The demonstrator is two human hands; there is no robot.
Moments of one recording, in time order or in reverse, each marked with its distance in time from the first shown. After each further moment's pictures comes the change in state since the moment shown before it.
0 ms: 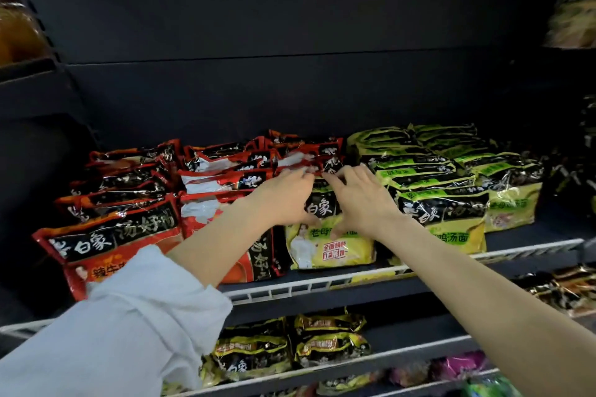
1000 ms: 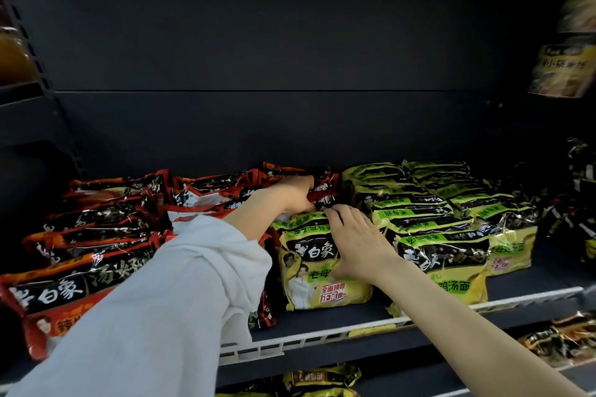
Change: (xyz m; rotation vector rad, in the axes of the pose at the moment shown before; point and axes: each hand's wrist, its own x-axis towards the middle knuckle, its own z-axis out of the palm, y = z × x) left_hand 0.084 -0.018 -0.024 -0.286 -0.032 -0.152; right_hand 0.008 0.002 0.004 0.072 -0.025 0.006
